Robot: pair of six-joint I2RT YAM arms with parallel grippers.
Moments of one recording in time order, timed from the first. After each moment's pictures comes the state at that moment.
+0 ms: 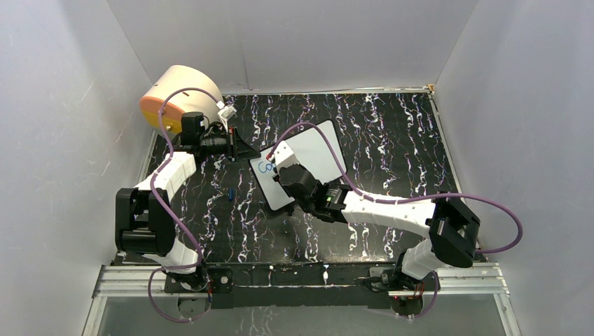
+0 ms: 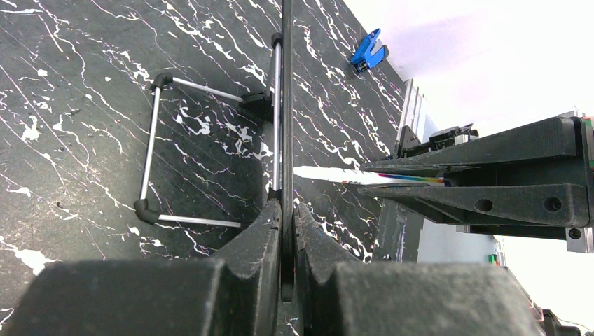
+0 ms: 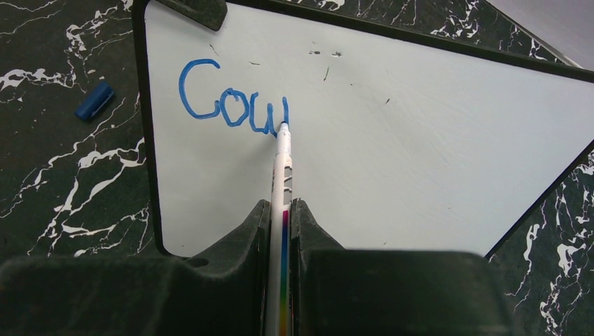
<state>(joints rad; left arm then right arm) -0.07 1.54 0.99 -0.08 1.17 -0.14 1.17 1.50 1.05 -0.04 0.59 0.06</state>
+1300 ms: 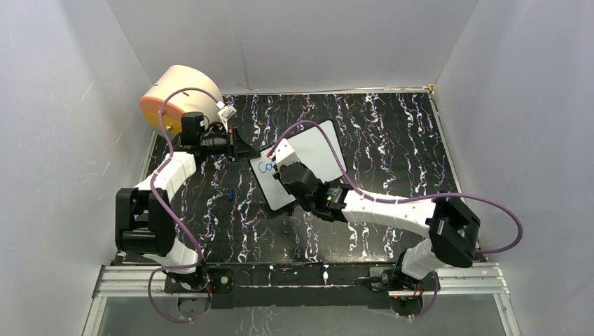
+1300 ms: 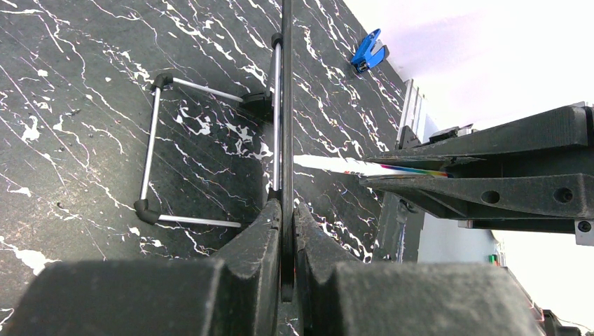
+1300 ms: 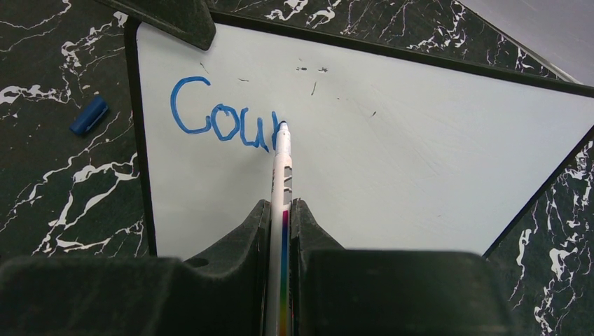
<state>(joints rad) -0.07 1.54 0.99 -0.08 1.17 -0.14 1.16 1.50 1.05 0.00 0.60 0.04</state>
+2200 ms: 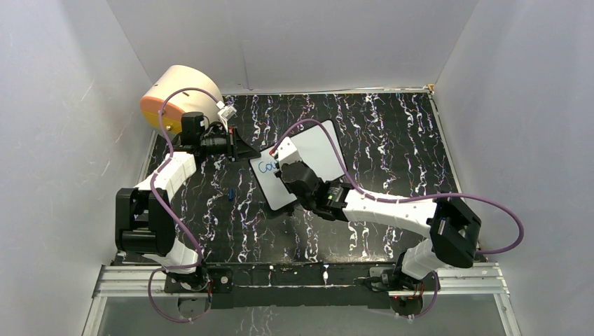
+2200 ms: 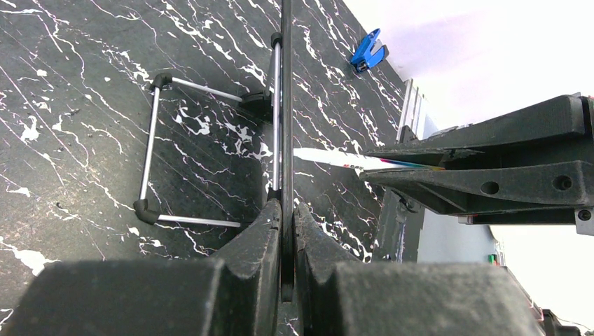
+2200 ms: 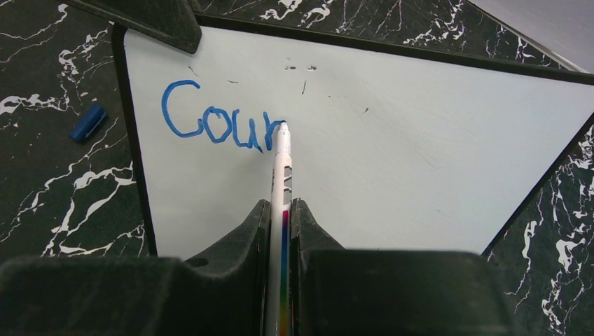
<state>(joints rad) -0.07 1.54 0.99 -0.08 1.16 -0.14 1.16 1.50 1.05 -0.01 0.61 0.08</state>
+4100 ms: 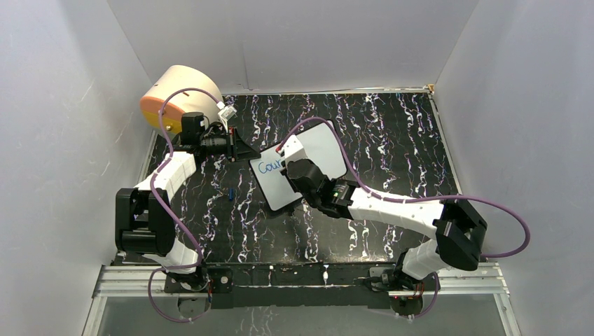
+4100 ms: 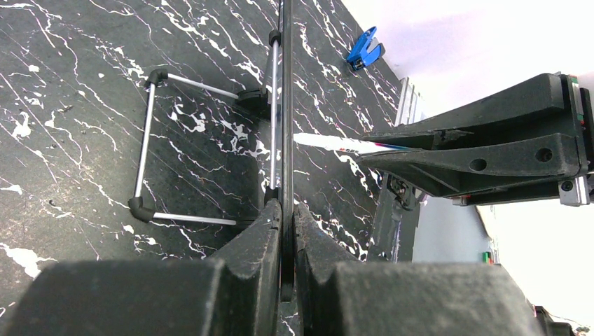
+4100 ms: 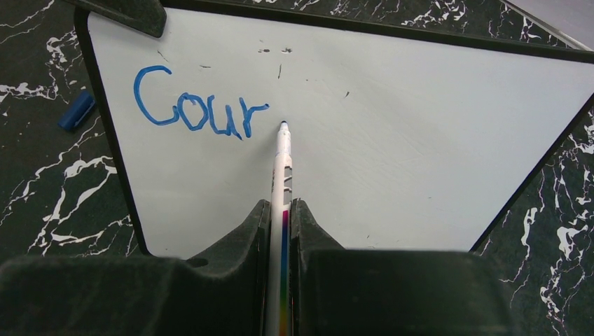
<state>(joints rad) -0.07 1.54 1.00 -0.11 1.17 -0.13 1.12 1.45 1.03 -0.06 0.56 0.11</state>
